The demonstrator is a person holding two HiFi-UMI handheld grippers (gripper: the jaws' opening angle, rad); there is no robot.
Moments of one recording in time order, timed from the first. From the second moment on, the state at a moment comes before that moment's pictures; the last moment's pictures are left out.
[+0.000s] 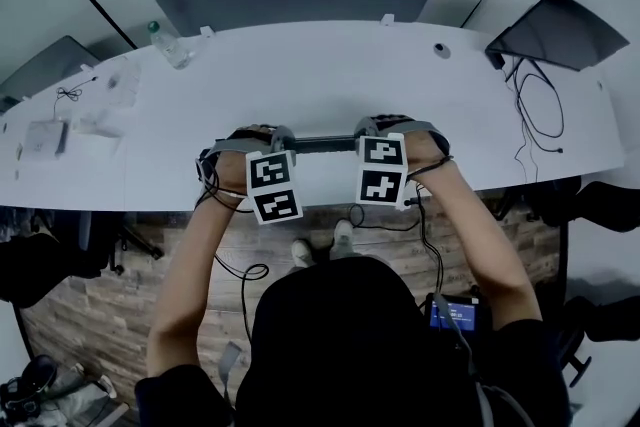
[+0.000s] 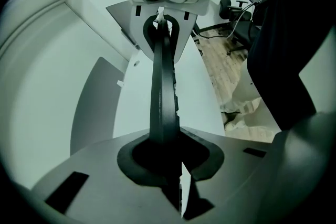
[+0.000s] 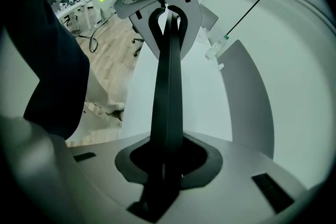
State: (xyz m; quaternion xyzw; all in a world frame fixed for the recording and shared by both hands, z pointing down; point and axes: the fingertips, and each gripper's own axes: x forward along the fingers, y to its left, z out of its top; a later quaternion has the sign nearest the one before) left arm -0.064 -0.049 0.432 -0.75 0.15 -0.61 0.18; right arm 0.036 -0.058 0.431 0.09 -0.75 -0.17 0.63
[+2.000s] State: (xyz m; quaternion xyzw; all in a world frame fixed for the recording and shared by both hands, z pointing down) left arm -0.068 -0.079 0.376 -0.73 0.32 -0.56 0.22; right arm 0.031 -0.100 0.357 0.17 -0.70 -0.32 0.62
